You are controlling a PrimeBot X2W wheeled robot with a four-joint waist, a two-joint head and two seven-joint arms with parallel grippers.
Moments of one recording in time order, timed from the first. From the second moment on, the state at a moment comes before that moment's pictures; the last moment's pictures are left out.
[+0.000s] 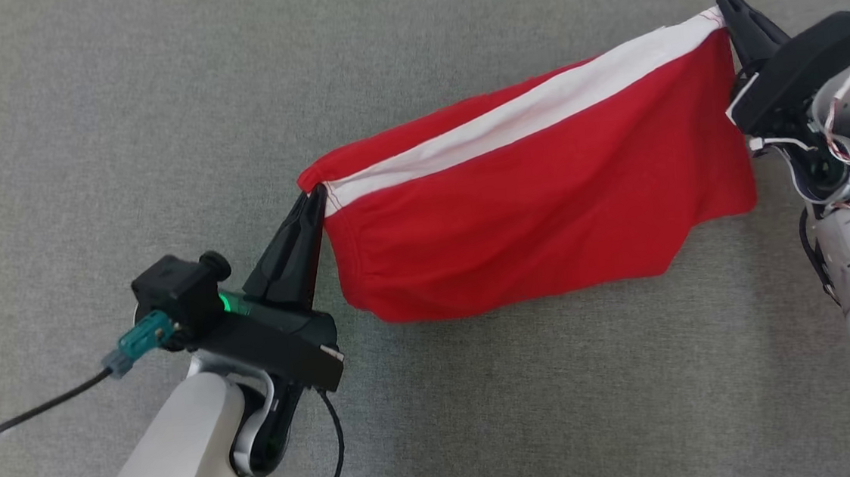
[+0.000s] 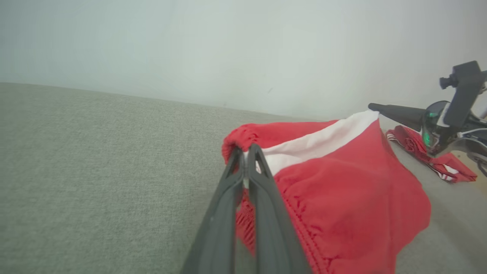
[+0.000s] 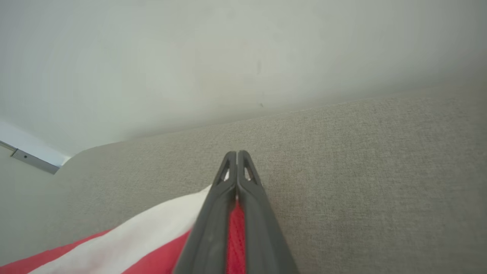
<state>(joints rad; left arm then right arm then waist) -0.58 0.25 -0.51 0.32 -0.70 -0.13 -0.26 -0.93 -0.37 0.14 0.65 0.69 0.13 0.23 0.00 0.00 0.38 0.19</state>
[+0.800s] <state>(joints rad) -0.56 0.17 -0.34 0.37 -0.51 -0.13 -0.26 -1.02 -0.42 0.42 0.87 0.78 0.13 0.00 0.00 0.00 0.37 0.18</state>
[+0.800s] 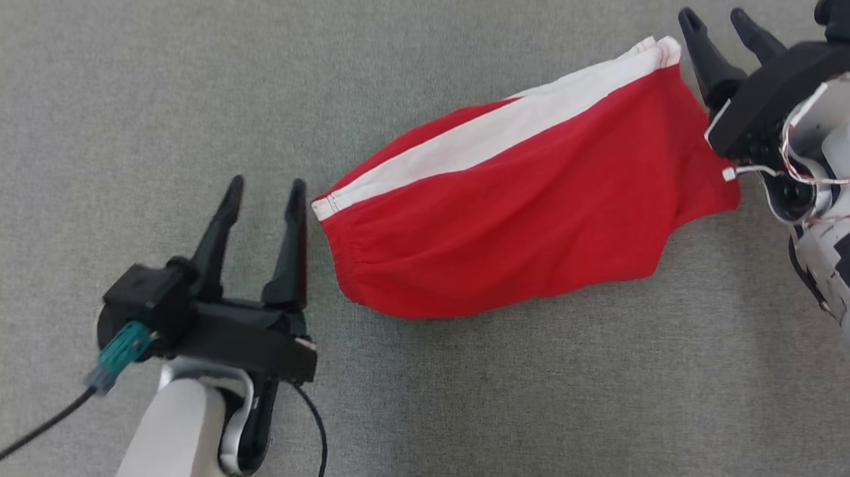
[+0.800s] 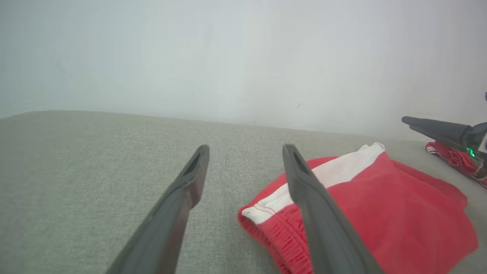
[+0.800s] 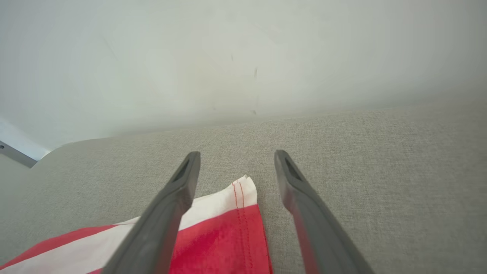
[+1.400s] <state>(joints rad) -0.19 0.08 0.03 0.01 -0.12 0.00 -0.26 -0.83 -0.50 0.58 0.92 0.88 0.13 -0.06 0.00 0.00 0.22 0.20</state>
